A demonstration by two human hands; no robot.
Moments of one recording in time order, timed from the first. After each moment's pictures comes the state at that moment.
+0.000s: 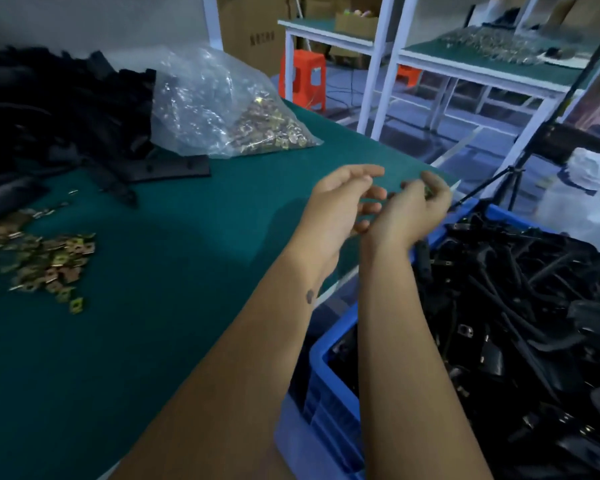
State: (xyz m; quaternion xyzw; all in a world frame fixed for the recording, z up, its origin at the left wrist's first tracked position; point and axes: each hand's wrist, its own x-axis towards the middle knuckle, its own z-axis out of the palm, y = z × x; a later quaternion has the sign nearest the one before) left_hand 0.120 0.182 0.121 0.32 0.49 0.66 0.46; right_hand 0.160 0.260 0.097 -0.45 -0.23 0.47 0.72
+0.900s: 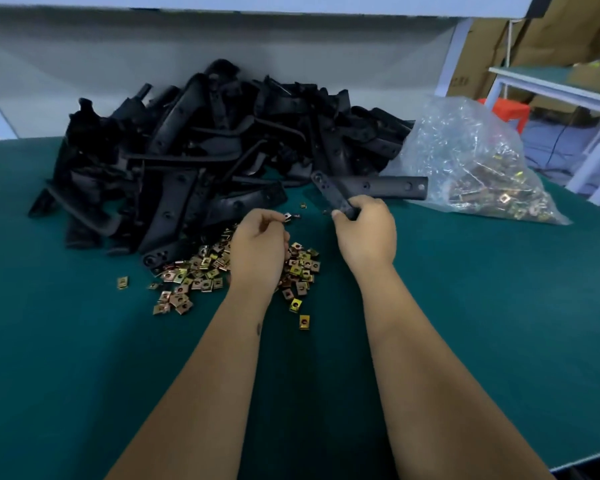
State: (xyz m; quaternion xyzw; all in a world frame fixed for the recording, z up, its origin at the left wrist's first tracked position) left_hand -0.134 0.013 0.060 0.07 0.70 0.71 0.05; right_hand -0.098 0.150 0.065 -0.31 -0.84 0.33 0.30
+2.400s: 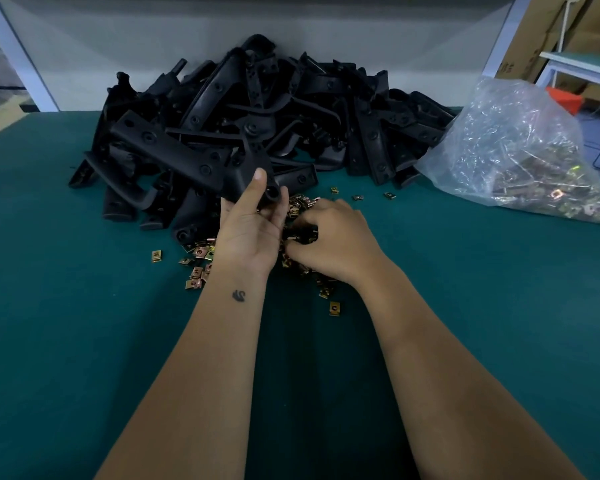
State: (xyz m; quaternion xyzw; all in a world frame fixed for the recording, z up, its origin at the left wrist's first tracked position) left_hand -0.150 -0.023 0.074 -0.02 0.25 0.96 0.13; right_hand -0.100 0.089 0.068 -0.03 -0.97 0.20 0.15
